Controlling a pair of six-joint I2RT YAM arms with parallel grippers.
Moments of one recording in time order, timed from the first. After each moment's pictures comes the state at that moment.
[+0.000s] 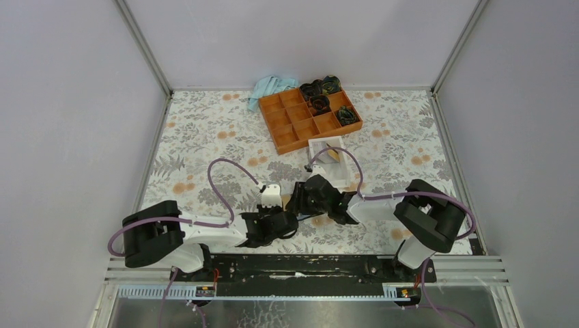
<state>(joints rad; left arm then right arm) -1.23 1.41 0.53 -0.18 -0.68 -1.06 0.96 1.63 0.64 0.29 0.04 0.89</state>
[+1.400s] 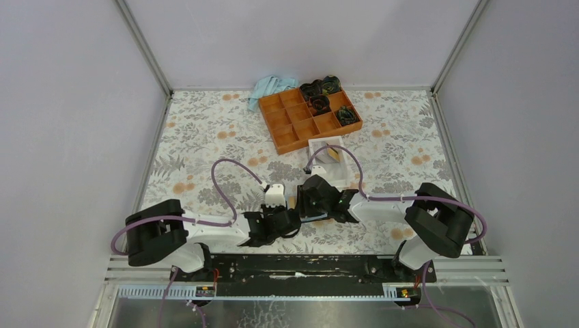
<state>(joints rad) -1.23 1.43 0.55 -0.14 -0.64 -1.06 0.98 1.56 0.69 0.02 0.12 0.76</state>
